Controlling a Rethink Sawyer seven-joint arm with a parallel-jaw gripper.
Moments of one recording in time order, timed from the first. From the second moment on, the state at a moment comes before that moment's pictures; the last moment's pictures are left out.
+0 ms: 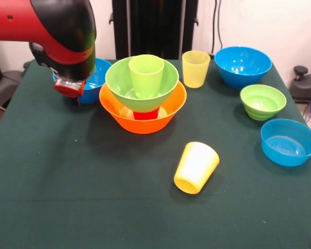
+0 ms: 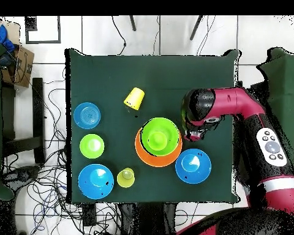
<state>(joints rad) -0.79 -0.43 0.62 1.34 -0.81 1.42 0.43</state>
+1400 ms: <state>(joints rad) -0.81 -0.42 0.54 1.44 -0.82 1.14 0.43</state>
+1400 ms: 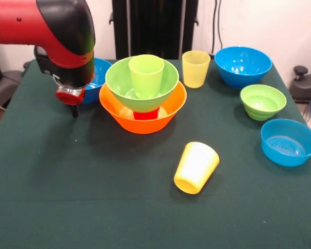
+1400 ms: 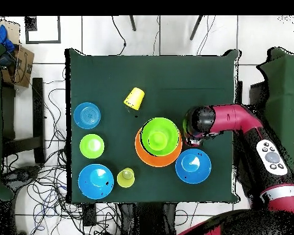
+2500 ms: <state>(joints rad) -0.77 -0.50 0.52 1.44 -0.75 1.41 0.43</state>
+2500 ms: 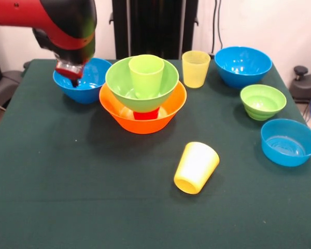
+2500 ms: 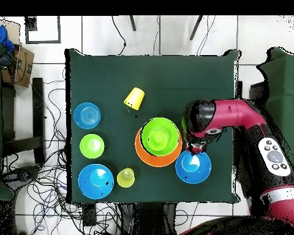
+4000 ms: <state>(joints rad) -0.76 -0.51 0.50 1.52 -0.78 1.17 0.43</state>
